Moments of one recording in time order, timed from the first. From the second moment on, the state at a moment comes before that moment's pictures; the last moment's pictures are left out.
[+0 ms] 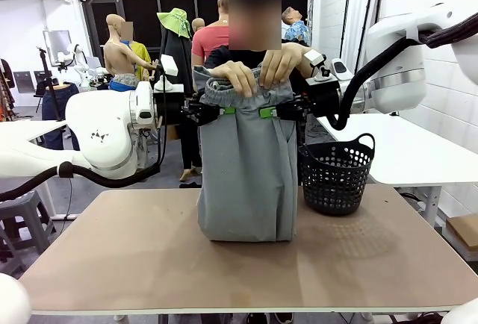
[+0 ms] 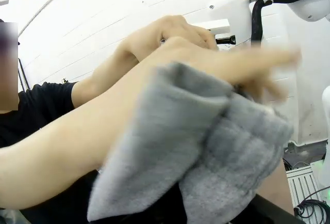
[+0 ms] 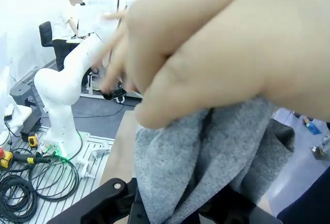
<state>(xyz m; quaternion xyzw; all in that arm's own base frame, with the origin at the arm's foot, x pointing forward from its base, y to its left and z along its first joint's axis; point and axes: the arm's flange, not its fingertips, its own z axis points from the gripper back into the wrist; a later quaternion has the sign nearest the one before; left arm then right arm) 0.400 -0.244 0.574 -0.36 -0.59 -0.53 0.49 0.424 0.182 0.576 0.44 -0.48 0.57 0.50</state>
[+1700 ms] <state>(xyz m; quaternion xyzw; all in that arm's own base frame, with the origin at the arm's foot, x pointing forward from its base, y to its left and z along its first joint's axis) 0.400 -0.244 0.574 -0.36 -0.59 -0.53 0.49 0.424 0.182 0.577 0.44 -0.48 0.57 0.50</state>
